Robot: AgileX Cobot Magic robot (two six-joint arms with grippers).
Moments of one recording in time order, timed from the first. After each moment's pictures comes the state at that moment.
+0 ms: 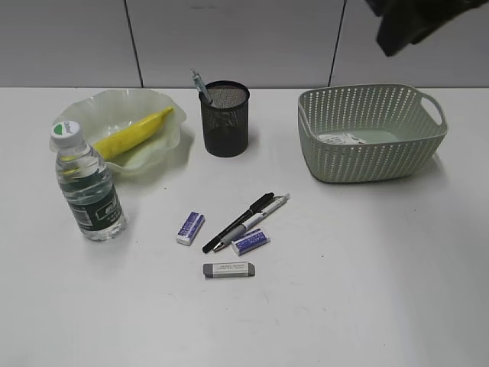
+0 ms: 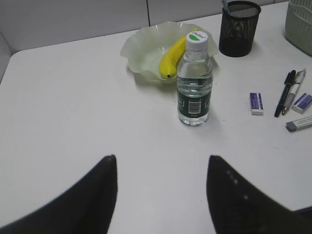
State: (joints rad) left arm -0.20 -0.01 -0.54 0.01 1.06 0.04; right arm 0.55 1.54 -1.55 -0.10 1.16 0.02
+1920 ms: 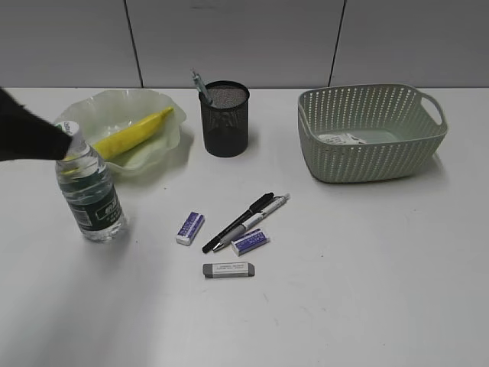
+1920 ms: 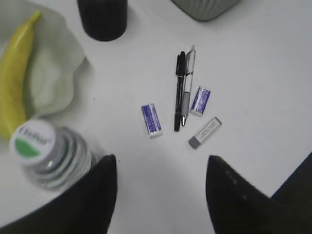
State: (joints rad) left arm -0.31 1.13 -0.89 -0.48 0.79 0.52; right arm 0.55 -0.01 -0.51 -0.06 1.04 0.01
